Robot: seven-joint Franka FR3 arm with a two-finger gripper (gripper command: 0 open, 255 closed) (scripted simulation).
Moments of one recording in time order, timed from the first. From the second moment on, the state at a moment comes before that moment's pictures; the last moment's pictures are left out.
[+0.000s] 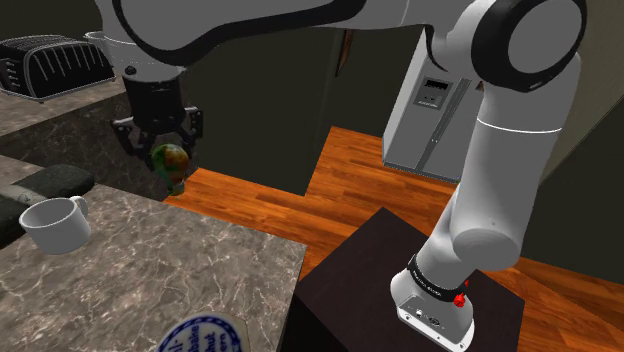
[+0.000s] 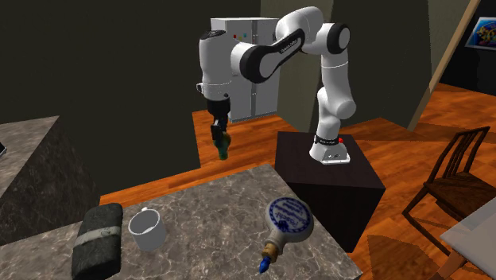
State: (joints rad) arm 0.22 0.26 0.50 -1.62 -0.13 1.85 0.76
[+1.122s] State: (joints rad) arm 0.39 0.04 0.66 -1.83 -0.03 1.87 1.07
